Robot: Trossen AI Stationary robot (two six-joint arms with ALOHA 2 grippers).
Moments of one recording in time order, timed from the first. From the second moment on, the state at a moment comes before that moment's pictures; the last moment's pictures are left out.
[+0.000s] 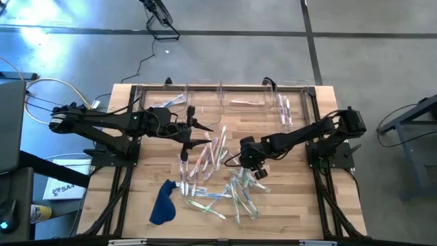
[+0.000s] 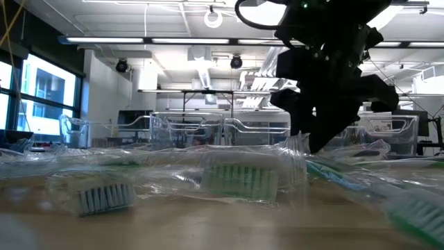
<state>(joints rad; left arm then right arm) -0.07 1.15 1.05 -0.08 -0.06 0.48 0.12 1.64 0.87 -0.31 -0.03 -0.26</state>
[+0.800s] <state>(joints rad) -0.07 1.15 1.05 -0.08 -0.06 0.46 0.12 1.70 0.87 -0.32 -0.04 -0.25</state>
